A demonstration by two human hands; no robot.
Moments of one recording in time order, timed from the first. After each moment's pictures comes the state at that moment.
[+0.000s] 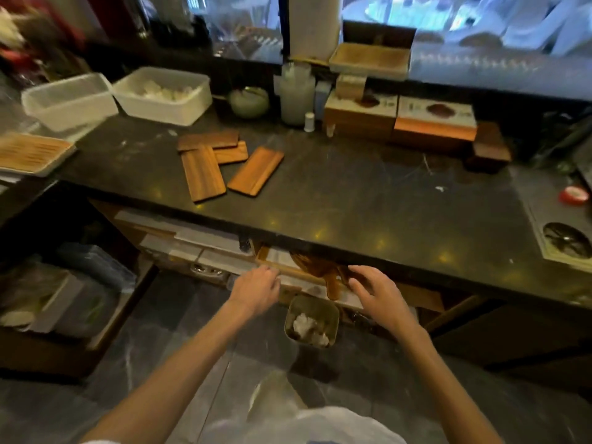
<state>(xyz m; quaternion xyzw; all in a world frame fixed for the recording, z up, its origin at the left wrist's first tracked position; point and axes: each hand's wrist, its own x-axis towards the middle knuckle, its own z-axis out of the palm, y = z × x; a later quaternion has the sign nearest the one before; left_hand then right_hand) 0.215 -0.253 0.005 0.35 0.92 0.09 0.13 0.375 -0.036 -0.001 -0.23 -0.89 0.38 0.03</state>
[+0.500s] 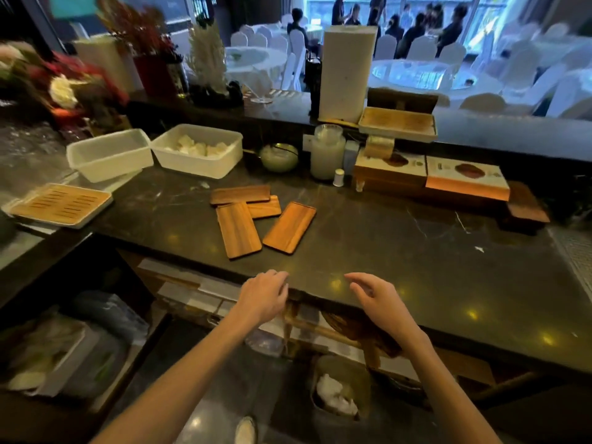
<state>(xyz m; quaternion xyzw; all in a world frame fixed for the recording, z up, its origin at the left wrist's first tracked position) 0.060 -0.285 0.065 0.37 0.92 0.12 0.09 0.210 -0.073 0.057 -0.19 -0.88 0.43 0.07</state>
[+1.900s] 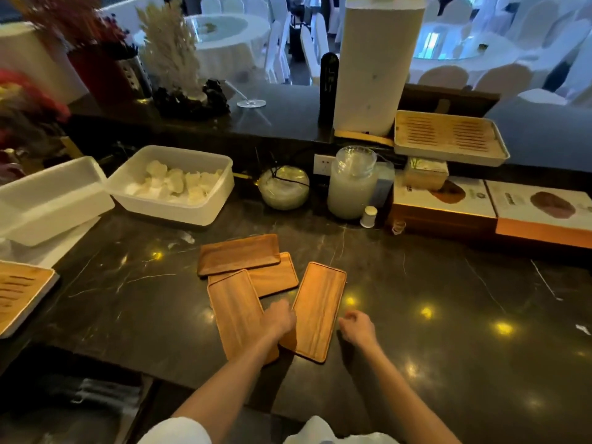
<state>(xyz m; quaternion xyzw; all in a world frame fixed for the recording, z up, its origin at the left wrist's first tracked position) -0.279 -0.140 -0.051 0.18 0.92 0.13 0.32 -0.153 0.000 -0.082 -0.52 -0.67 0.54 -0.05</state>
